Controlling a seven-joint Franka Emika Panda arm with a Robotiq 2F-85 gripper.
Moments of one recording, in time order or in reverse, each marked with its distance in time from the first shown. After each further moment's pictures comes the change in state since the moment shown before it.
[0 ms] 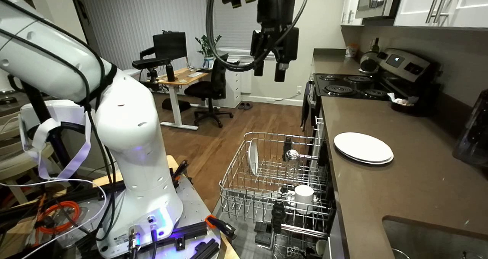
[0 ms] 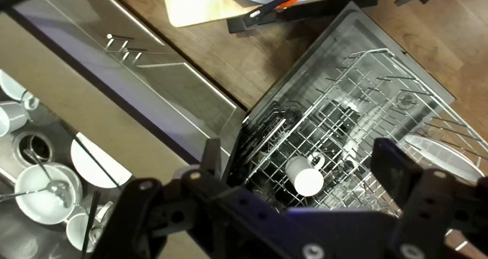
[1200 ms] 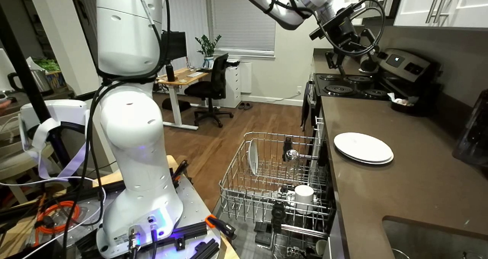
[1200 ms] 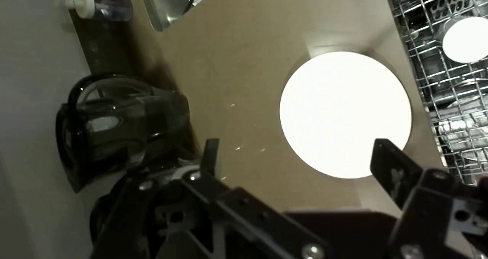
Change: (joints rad) arm 0.128 0.940 0.154 0.756 -0.445 0.345 0.029
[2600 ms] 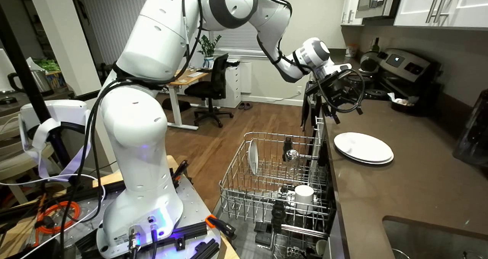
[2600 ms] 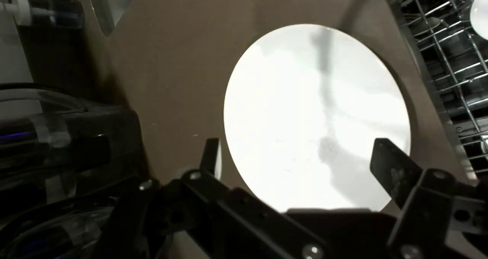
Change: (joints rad) arm 0.089 0.341 -0.080 0.031 -0.122 0.145 0.323
